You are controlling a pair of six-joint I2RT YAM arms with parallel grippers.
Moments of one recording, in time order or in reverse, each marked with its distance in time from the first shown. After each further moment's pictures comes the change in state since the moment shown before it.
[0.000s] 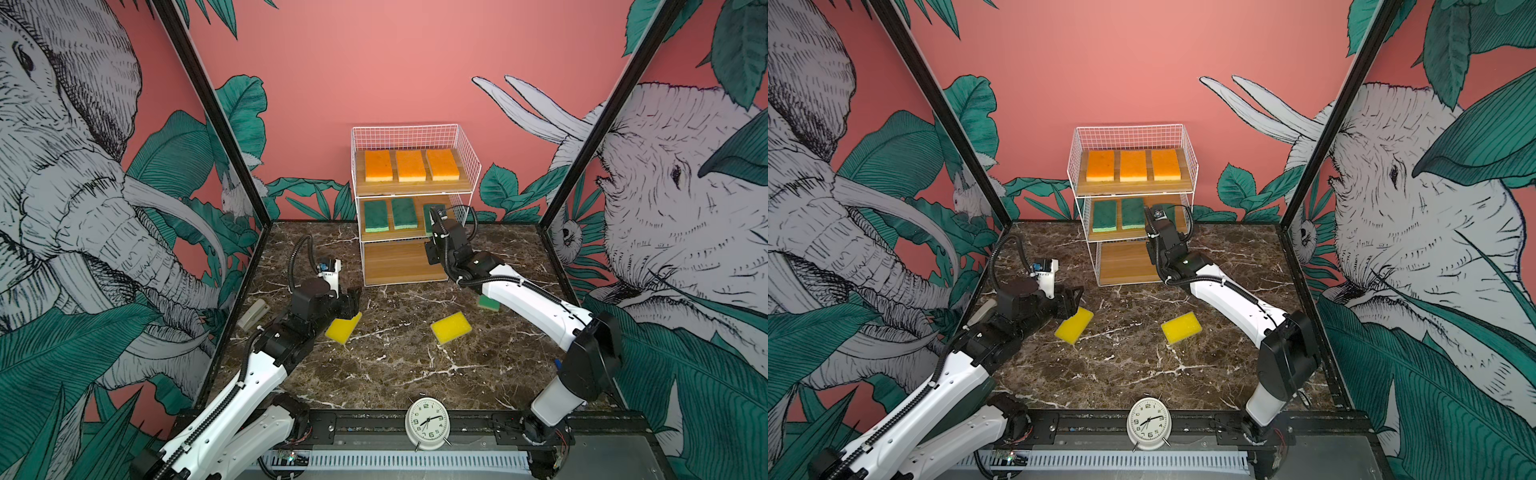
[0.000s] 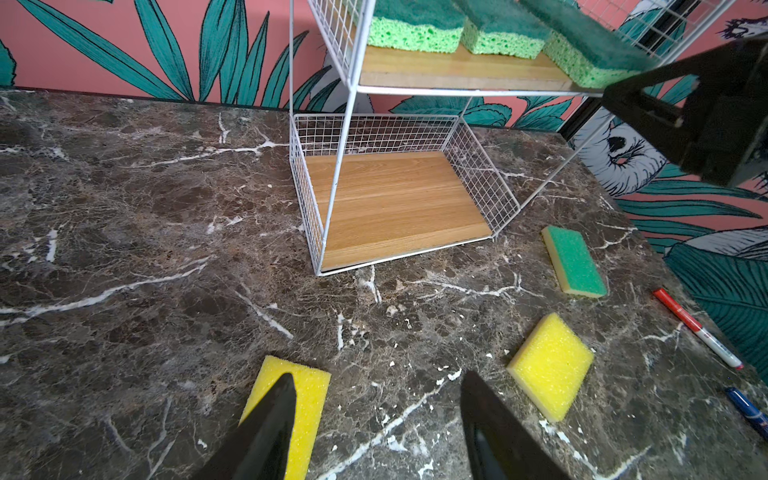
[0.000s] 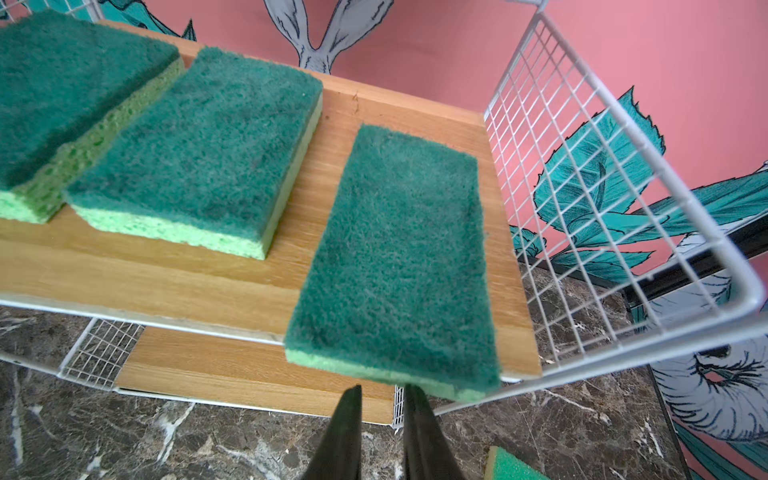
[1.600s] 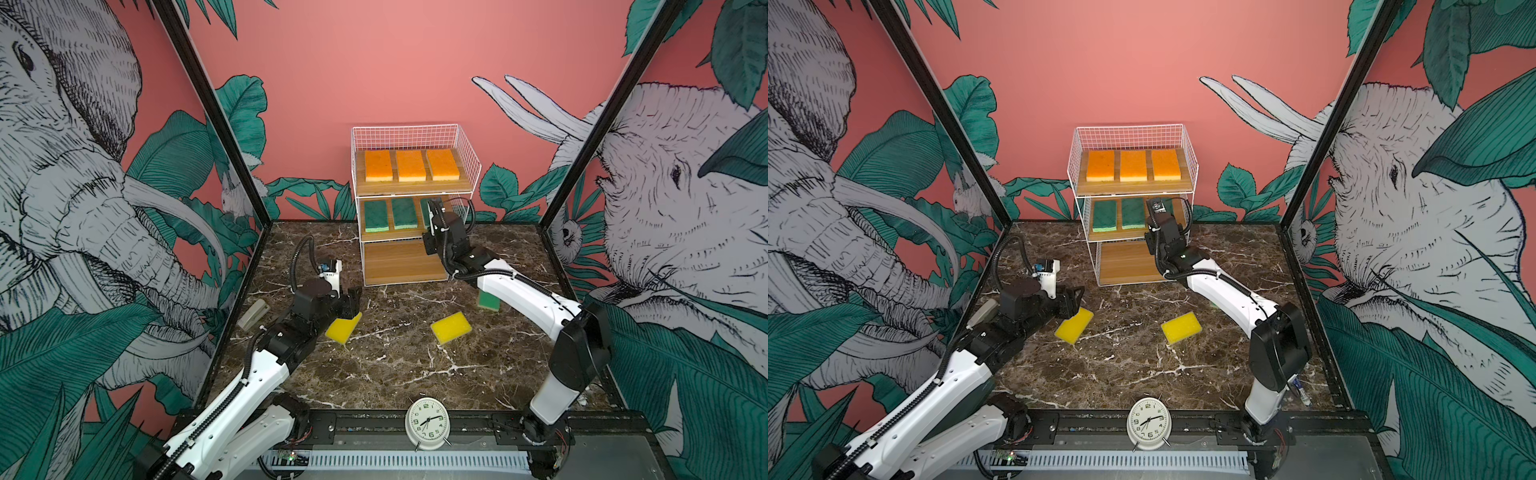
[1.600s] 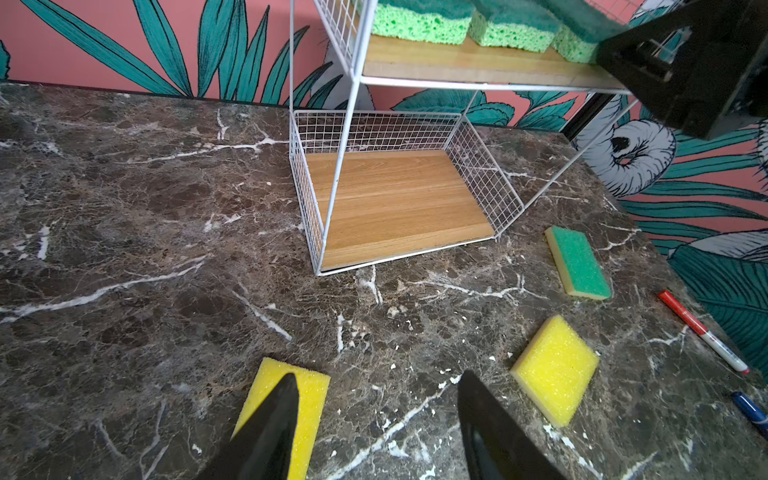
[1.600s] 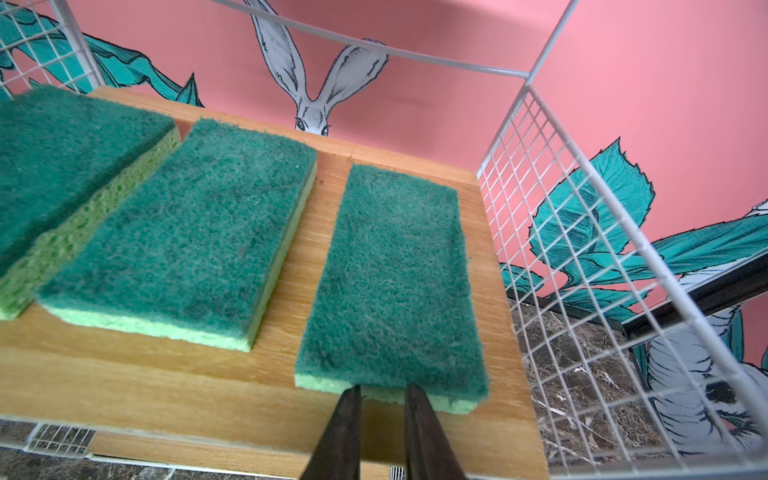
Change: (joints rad) left arm 0.002 0.022 -0.023 0.037 0.003 -0.008; right arm -0.035 0.066 0.046 0.126 -0.019 -0.066
